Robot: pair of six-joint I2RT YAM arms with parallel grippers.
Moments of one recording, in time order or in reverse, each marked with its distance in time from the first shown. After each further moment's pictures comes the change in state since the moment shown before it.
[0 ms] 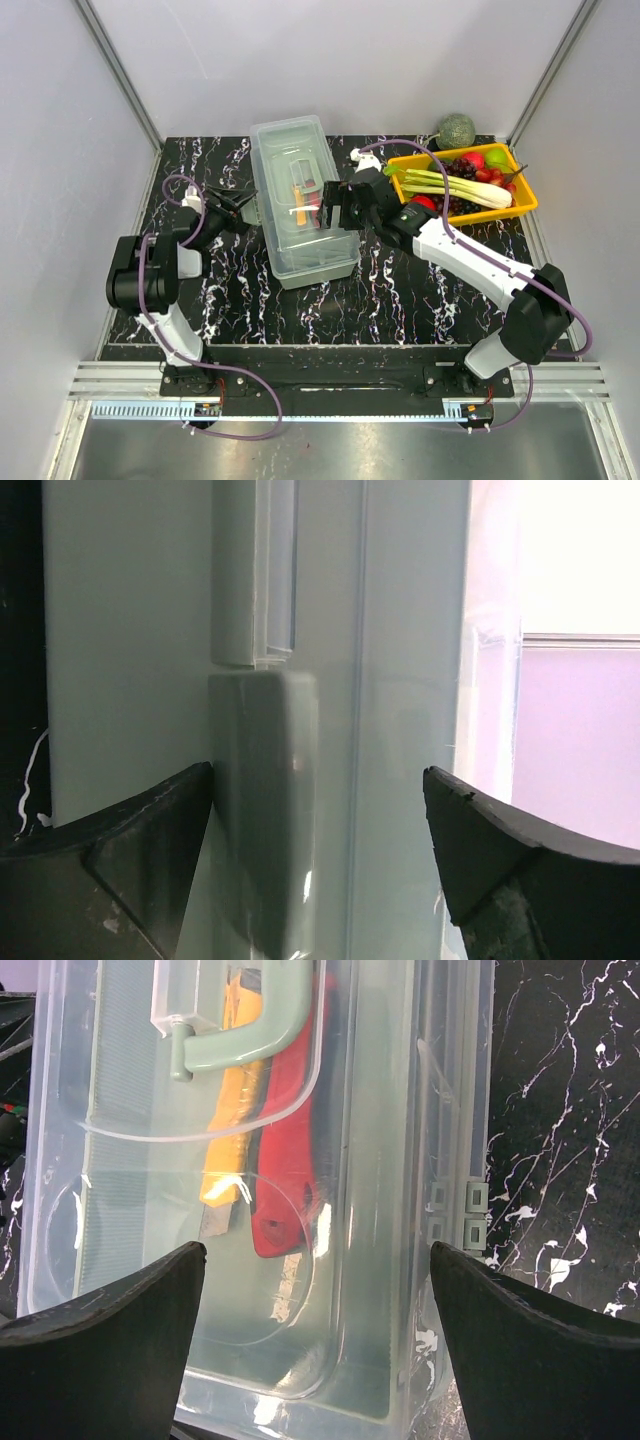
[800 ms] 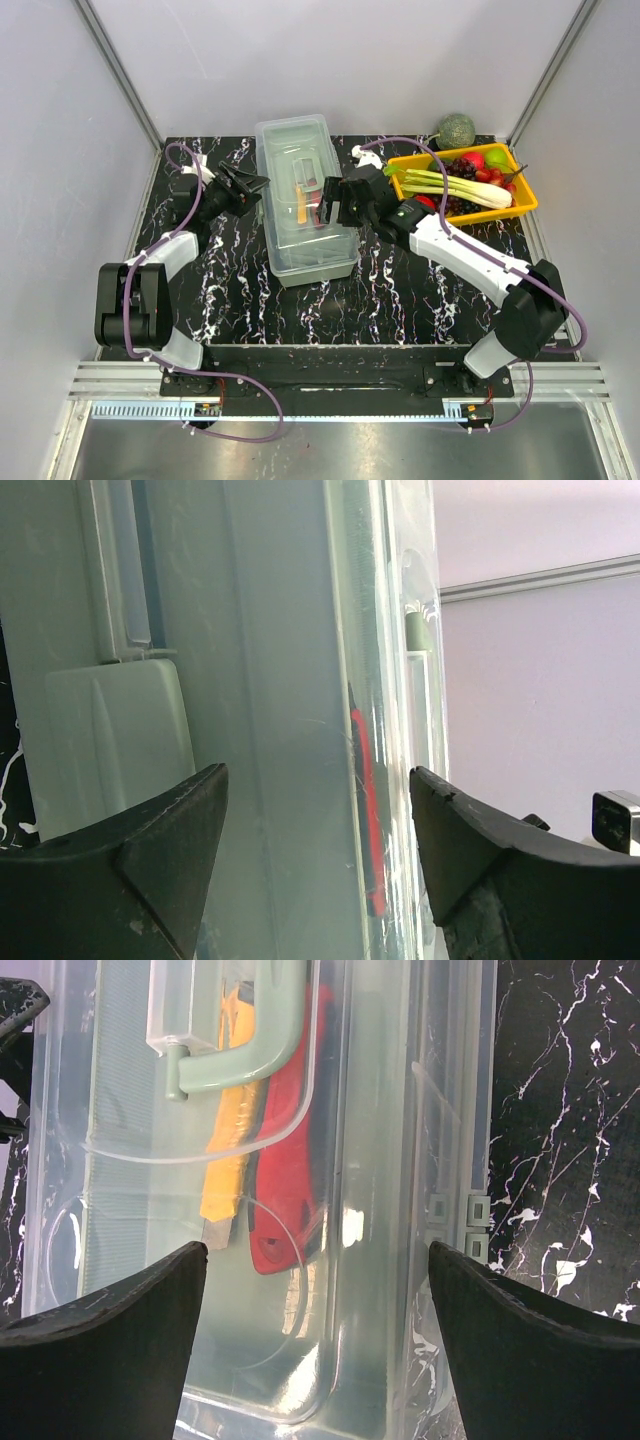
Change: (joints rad) left arm -0.089 -0.264 0.239 -0.692 -0.063 0.404; right arm -0.007 0.035 0.029 -0.008 0.018 0.044
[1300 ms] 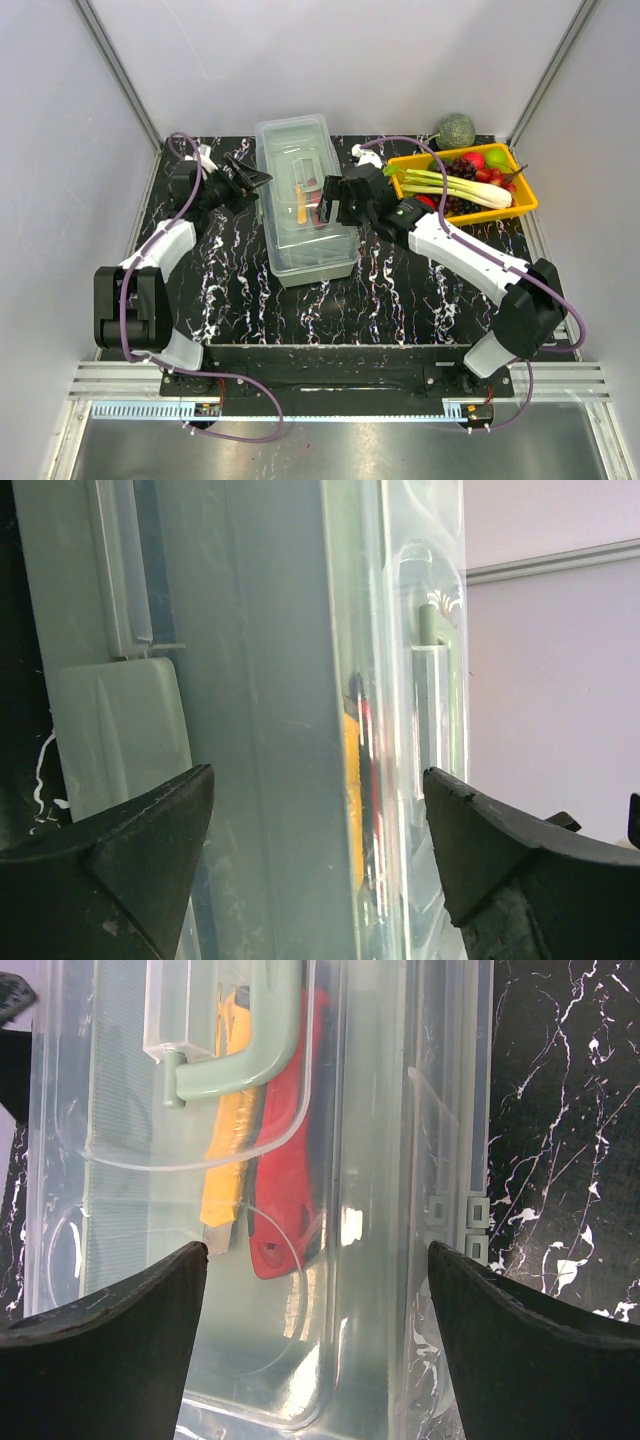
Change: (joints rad) left arm -0.006 -0.010 0.123 -0.245 -0.013 0.122; right arm -0.001 0.011 0.017 -0.012 0.007 0.011
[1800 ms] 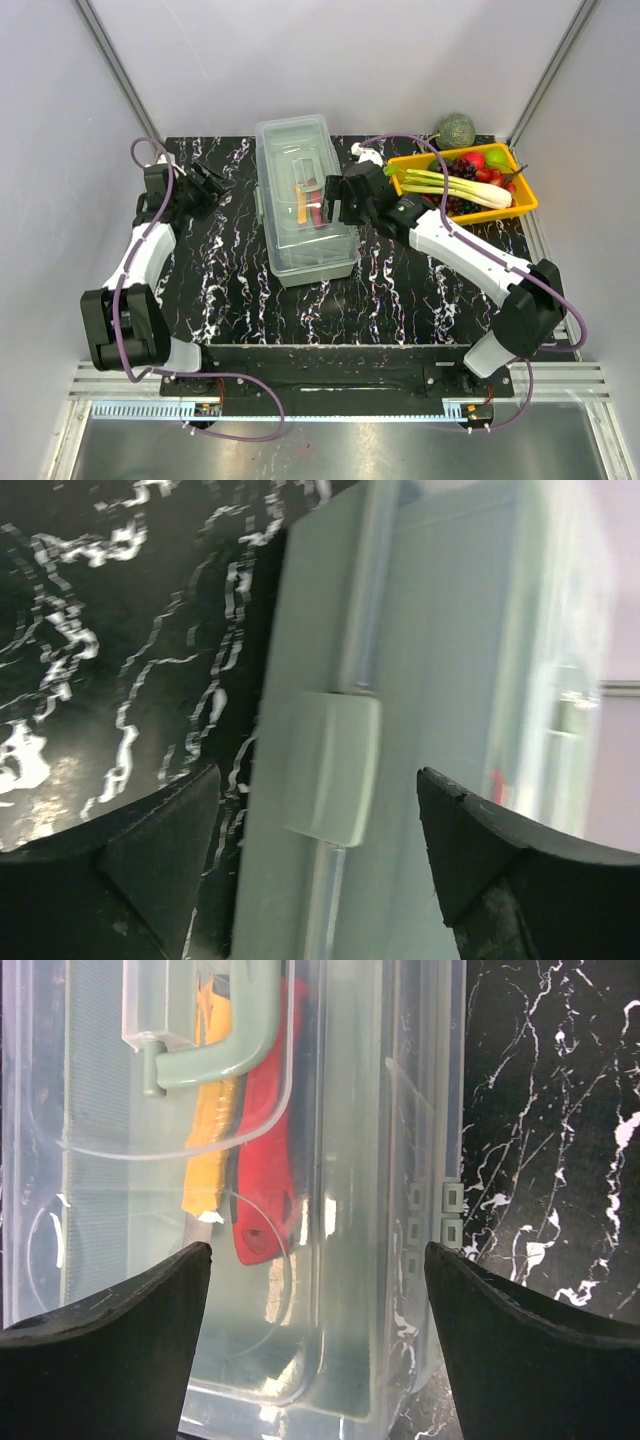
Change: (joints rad) left arm 0.147 -0.119 0.053 -0.323 -0.197 0.159; right arm -0.001 0.002 0.051 -0.086 0.027 -0.015
